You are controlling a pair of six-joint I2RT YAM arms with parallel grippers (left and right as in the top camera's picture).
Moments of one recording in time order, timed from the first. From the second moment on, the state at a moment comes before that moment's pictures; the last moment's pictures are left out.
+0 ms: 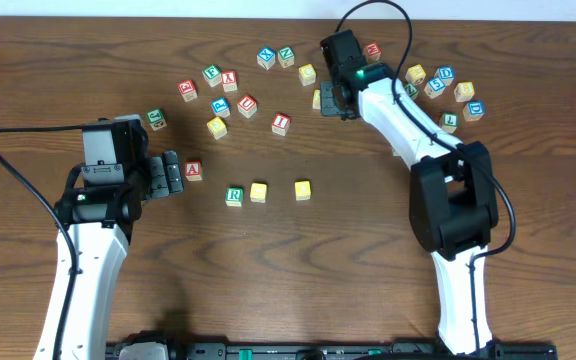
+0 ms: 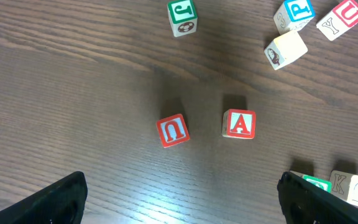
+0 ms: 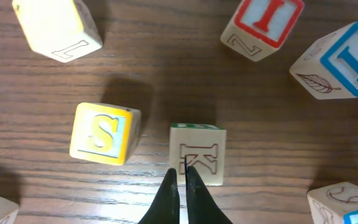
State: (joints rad) left arm 0.07 1.22 0.93 -0.68 -0.06 -0.09; right arm 0.38 2.30 1.88 -0.70 0.15 0.33
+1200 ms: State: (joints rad) left arm 0.07 1.22 0.93 -0.68 -0.06 -0.09; right arm 0.36 2.32 1.90 -0.73 0.14 0.33
